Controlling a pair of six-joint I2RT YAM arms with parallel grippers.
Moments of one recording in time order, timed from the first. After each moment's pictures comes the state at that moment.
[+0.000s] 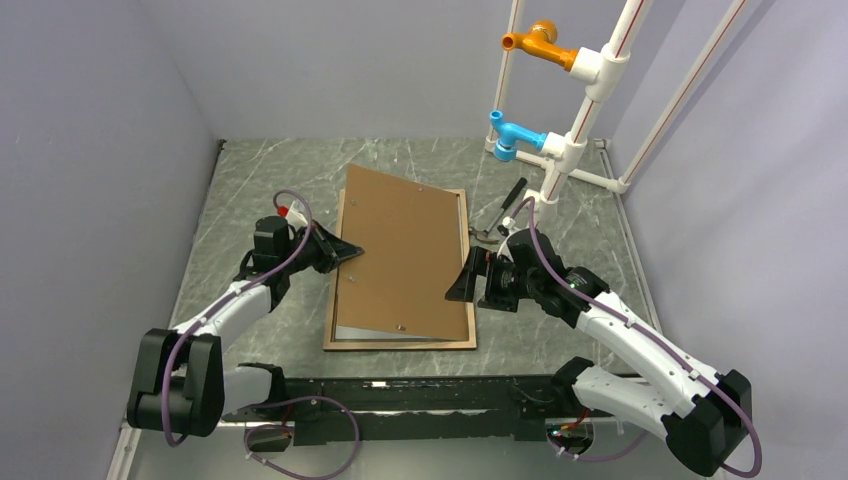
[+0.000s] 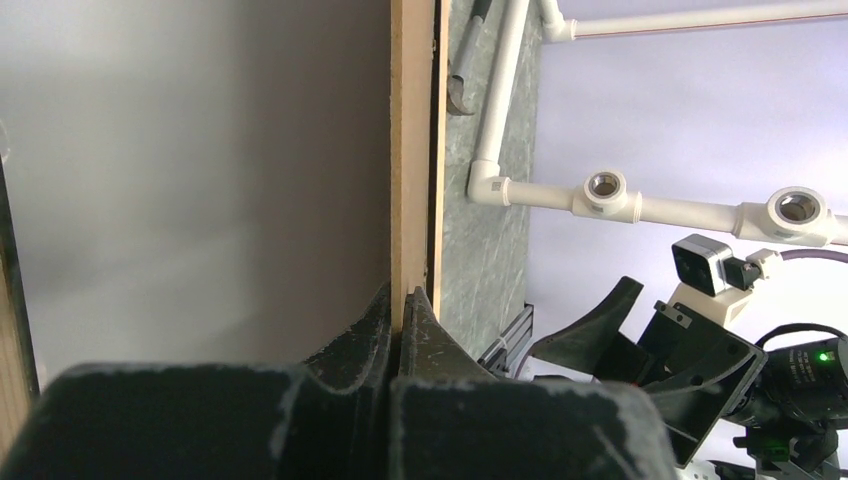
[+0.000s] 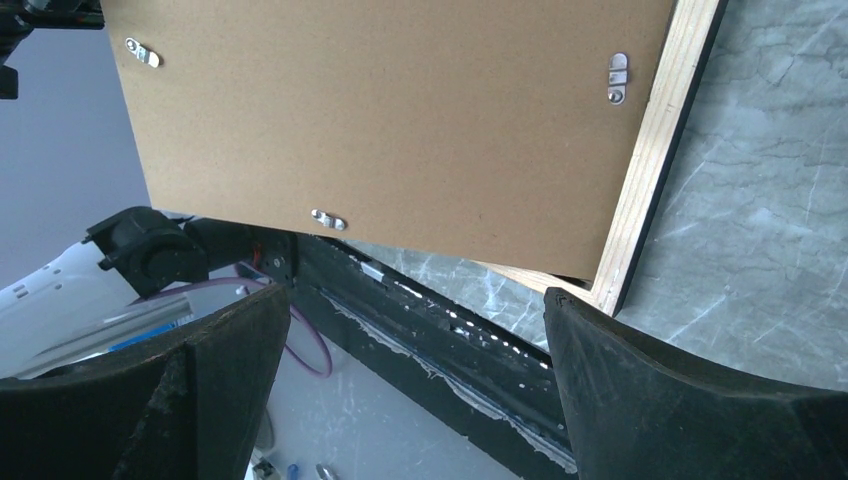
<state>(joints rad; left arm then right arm) -0.13 1.21 0.51 0.25 0.64 -0.95 0.63 0.95 0.76 -0.57 -0.27 0.81</state>
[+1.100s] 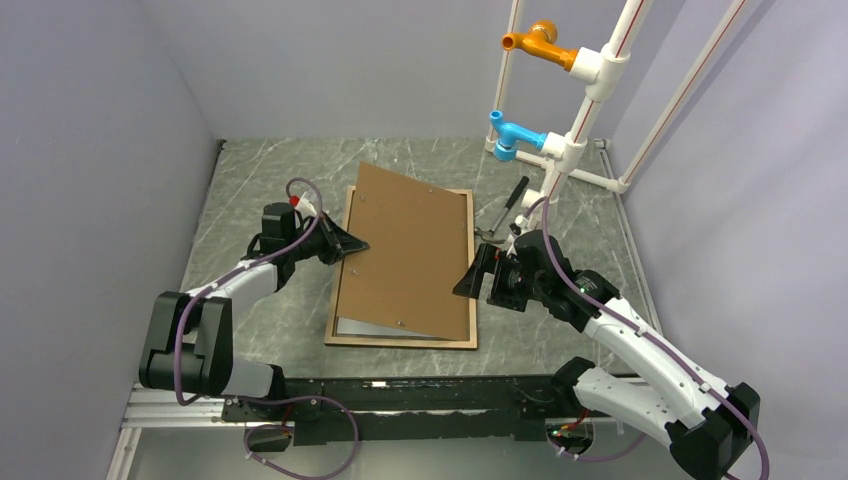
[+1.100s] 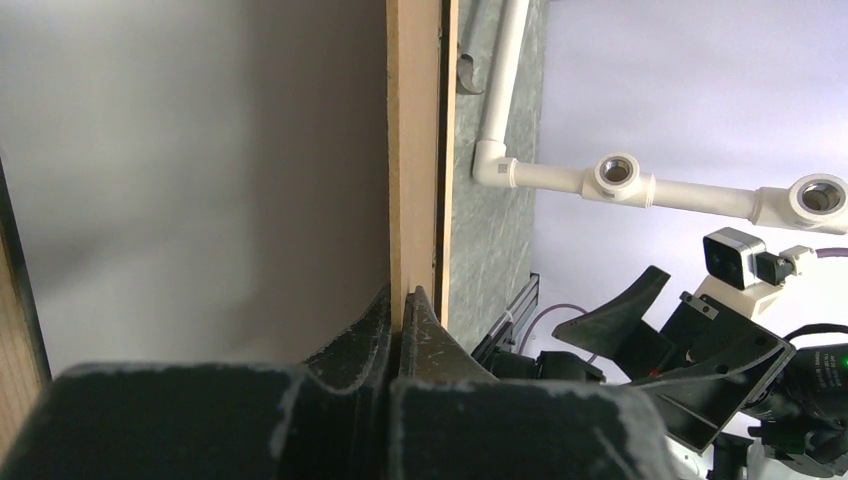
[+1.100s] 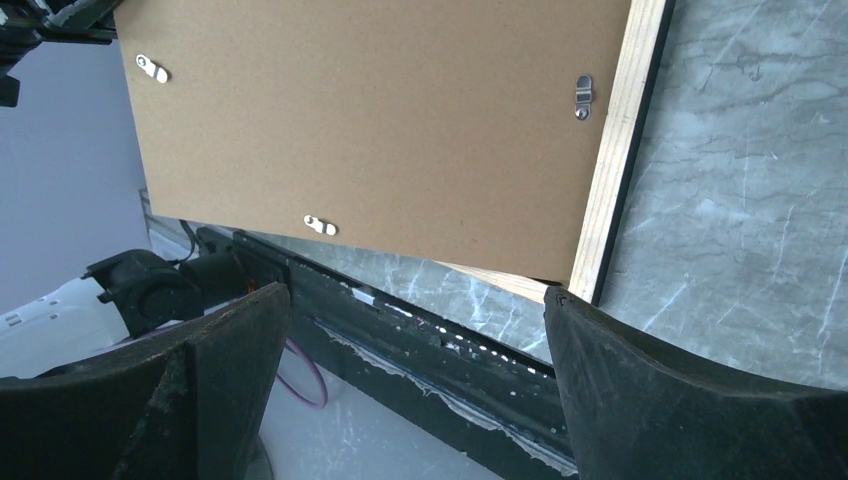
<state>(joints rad) -0.13 1.39 0.62 0.24 0.74 -0.89 0.63 0.89 0.77 -0.64 -0.17 0.85</state>
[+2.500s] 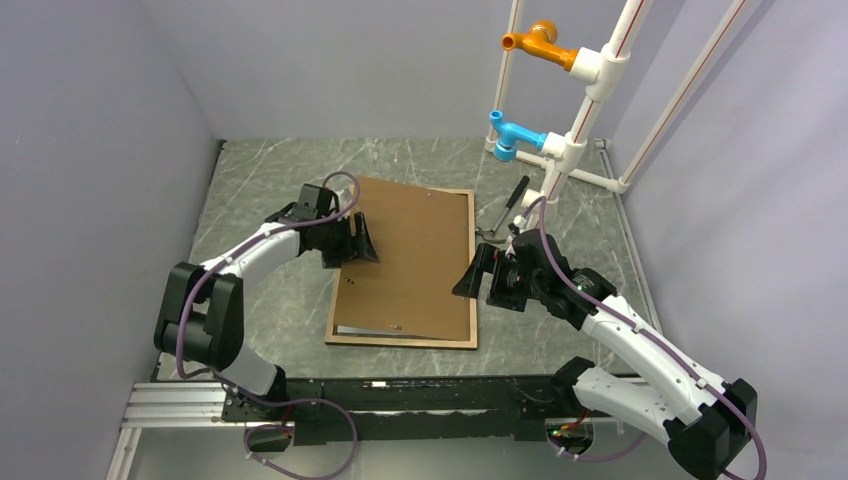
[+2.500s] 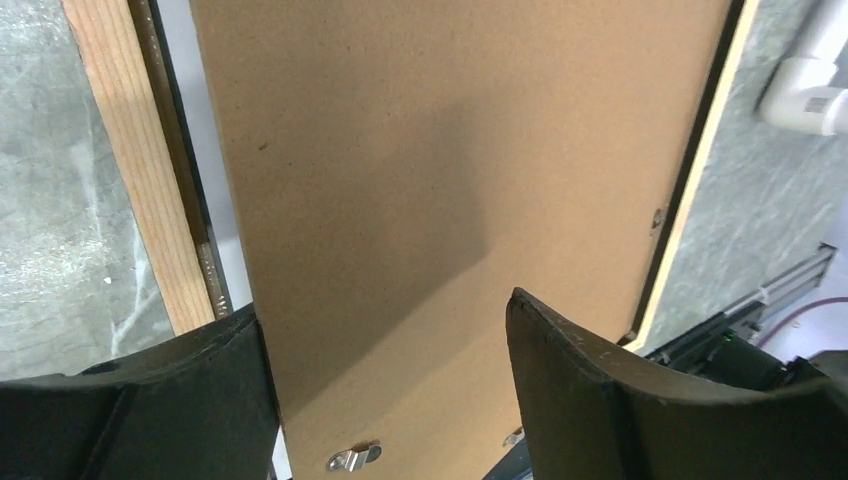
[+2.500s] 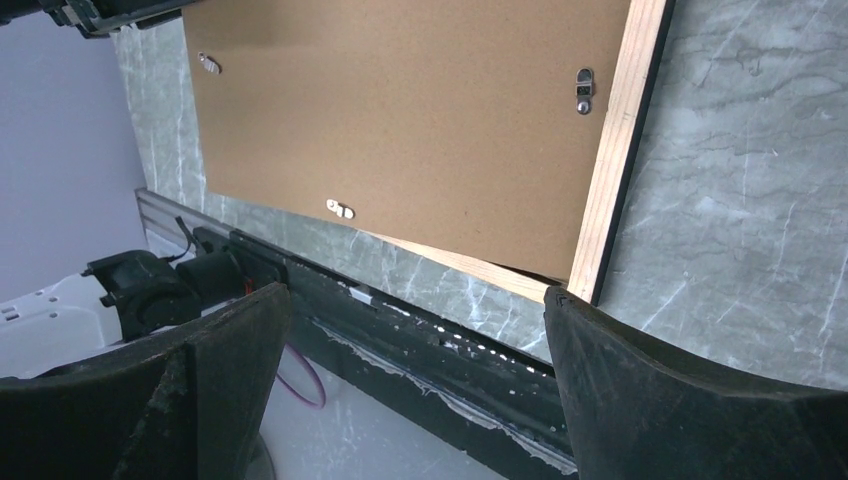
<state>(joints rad) -0.29 1.53 0.96 -0.43 0.39 -0.47 0.62 0.91 0.77 -0.63 -0.17 0.85</state>
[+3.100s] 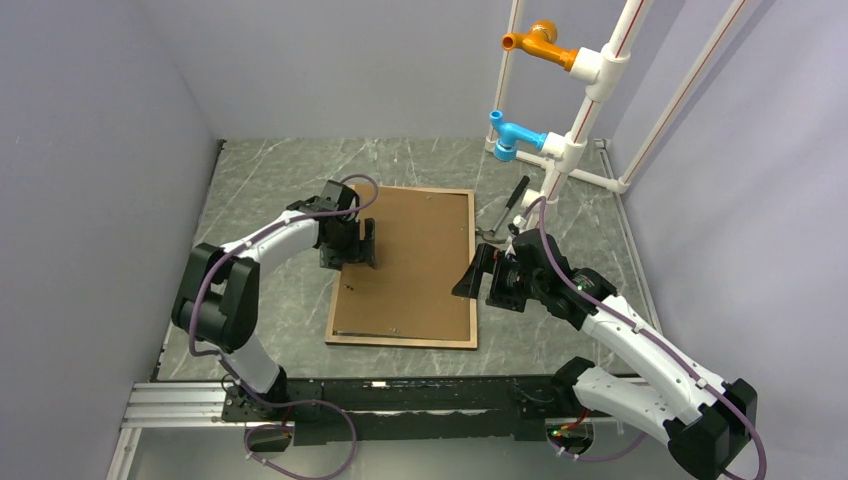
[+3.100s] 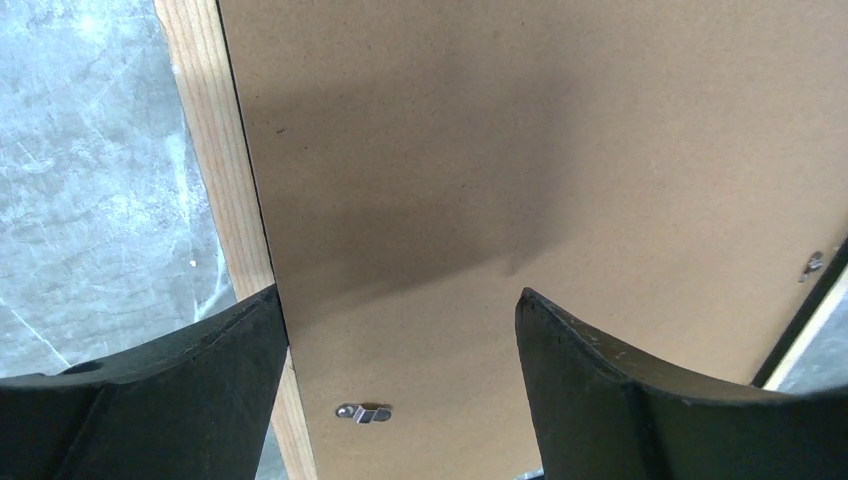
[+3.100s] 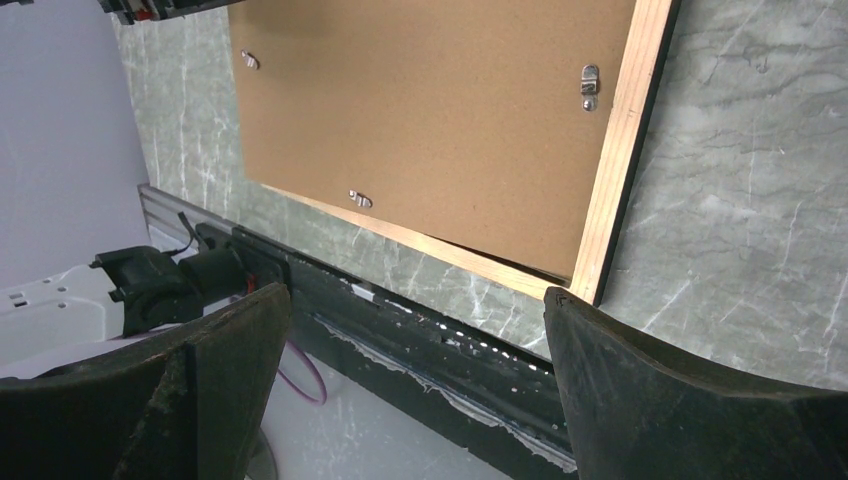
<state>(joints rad) -0.38 1.65 1.09 -0.60 0.14 -0.42 0.62 0.91 0.77 -0.63 -0.18 0.85</state>
